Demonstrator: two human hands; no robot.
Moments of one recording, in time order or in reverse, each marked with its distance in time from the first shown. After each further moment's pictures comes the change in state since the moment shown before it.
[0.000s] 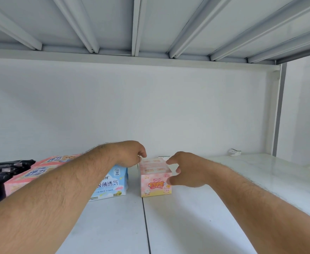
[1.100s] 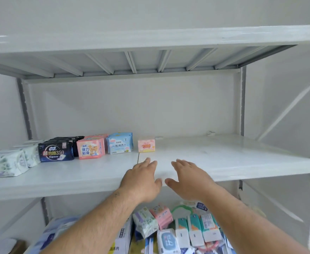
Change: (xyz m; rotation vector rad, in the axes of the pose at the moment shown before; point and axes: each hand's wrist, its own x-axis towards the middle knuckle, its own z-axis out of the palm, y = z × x) left_hand -0.335 0.242 0.085 -0.022 0.216 -0.172; right_hand -0.334 0.002 0.030 -0.103 0.131 -0.083
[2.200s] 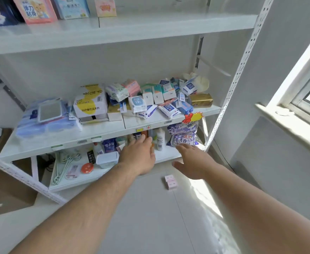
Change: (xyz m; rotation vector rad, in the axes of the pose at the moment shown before) left_hand -0.319 0.048 0.191 -0.048 -0.416 0.107; right_hand -0.378 -0.009 0.183 0.027 -0.471 0.280
